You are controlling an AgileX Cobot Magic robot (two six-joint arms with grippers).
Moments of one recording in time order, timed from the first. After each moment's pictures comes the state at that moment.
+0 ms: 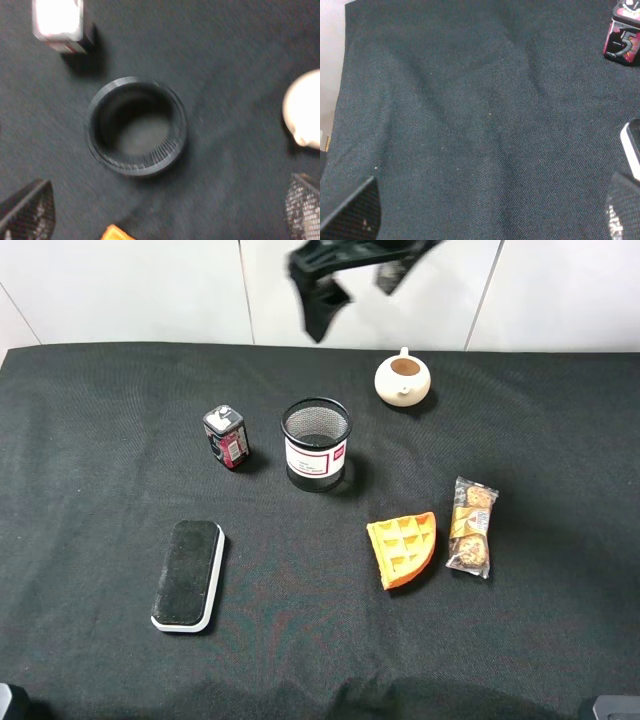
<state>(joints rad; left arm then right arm) -0.06 -0.01 -0.49 0.03 1.06 0.10 0.73 1.83 -1.75 -0.01 1.22 -0.07</state>
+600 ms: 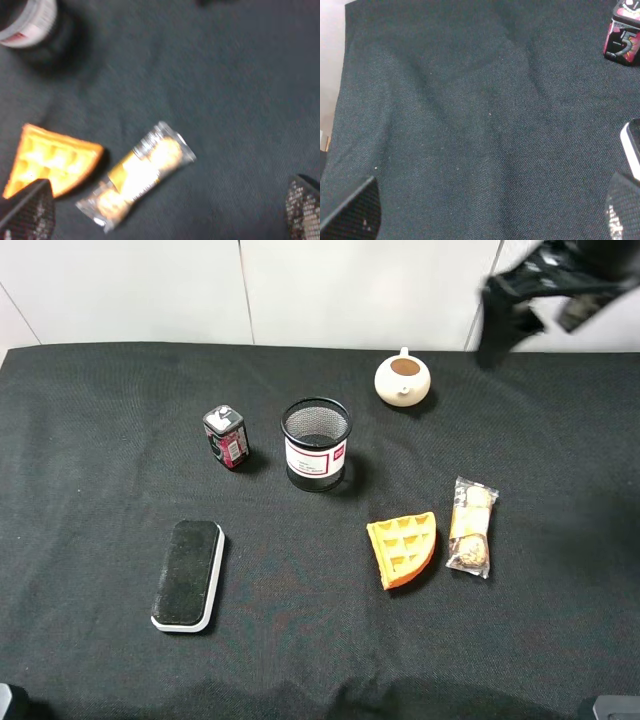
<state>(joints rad) -0.06 -0.01 -0.49 0.03 1.06 0.10 0.40 1.47 -1.30 -0.01 1.22 -0.08</state>
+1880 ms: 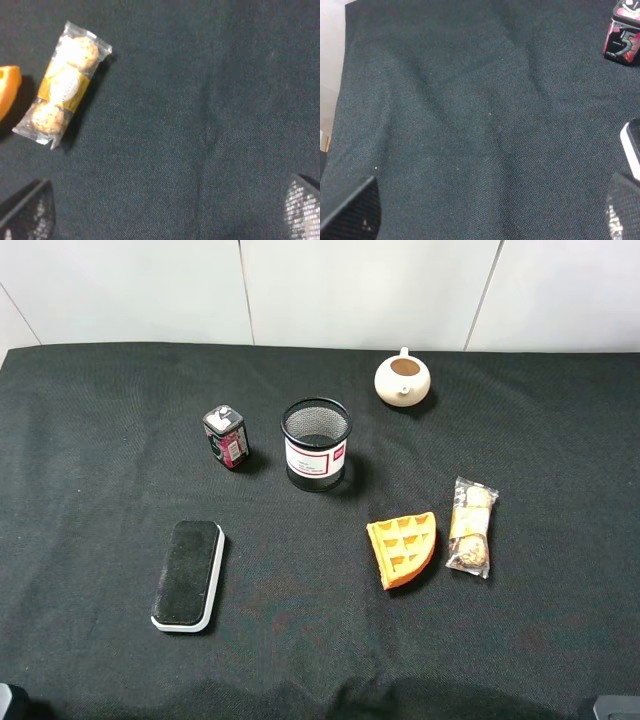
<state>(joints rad) -0.06 -0.01 -0.49 0.03 1.06 0.10 0.15 0.69 -0.78 -0.04 1.23 0.00</state>
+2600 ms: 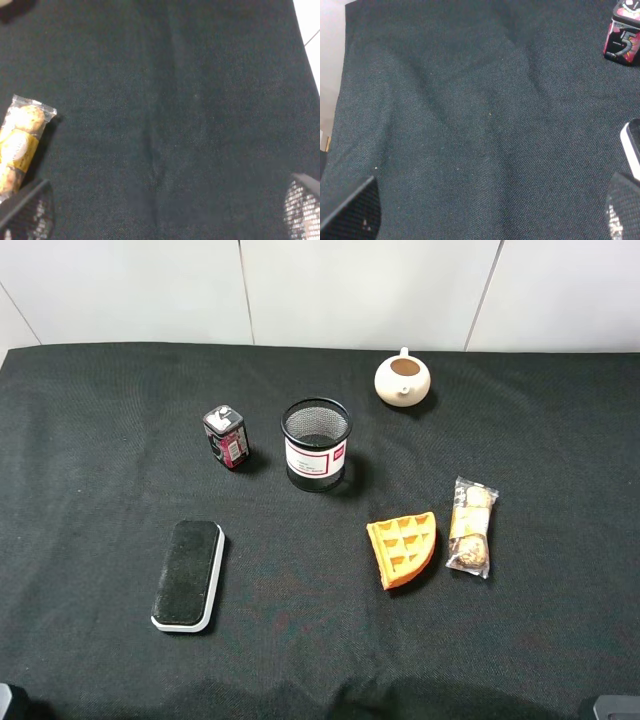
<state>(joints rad) -0.06 -0.01 -0.49 0.03 1.06 0.10 0.01 0.38 -0.70 -0.10 1.18 0.01</state>
